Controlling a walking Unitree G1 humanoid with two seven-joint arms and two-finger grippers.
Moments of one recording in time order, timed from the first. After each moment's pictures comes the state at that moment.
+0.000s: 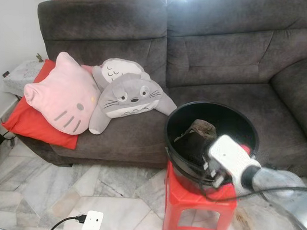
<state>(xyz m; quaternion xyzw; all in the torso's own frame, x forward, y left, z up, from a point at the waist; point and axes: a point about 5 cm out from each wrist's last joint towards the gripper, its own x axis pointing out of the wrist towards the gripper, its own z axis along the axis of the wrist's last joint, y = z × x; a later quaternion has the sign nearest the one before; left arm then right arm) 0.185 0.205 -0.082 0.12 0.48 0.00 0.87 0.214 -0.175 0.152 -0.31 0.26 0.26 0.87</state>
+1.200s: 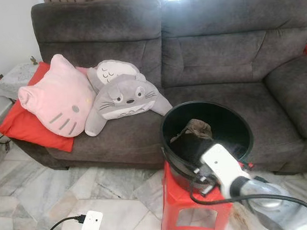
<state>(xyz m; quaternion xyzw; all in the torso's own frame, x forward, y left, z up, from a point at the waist) 0.185 0.206 -0.081 0.13 0.48 0.00 0.87 0.210 -0.135 0.140 -0.19 0.26 0.26 0.91</state>
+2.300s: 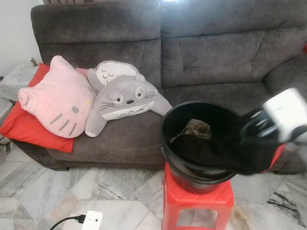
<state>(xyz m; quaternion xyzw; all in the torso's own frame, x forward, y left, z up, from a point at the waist) 0.185 0.207 -0.081 0.13 0.48 0.00 0.87 0.262 -0.236 0.171 -0.31 0.22 0.06 0.92</state>
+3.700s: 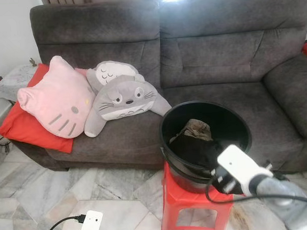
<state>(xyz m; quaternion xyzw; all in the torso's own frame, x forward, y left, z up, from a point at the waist) 0.185 0.207 -0.081 0.13 0.48 0.01 0.87 0.224 -0.189 0.139 -0.32 0.27 0.13 0.90</state>
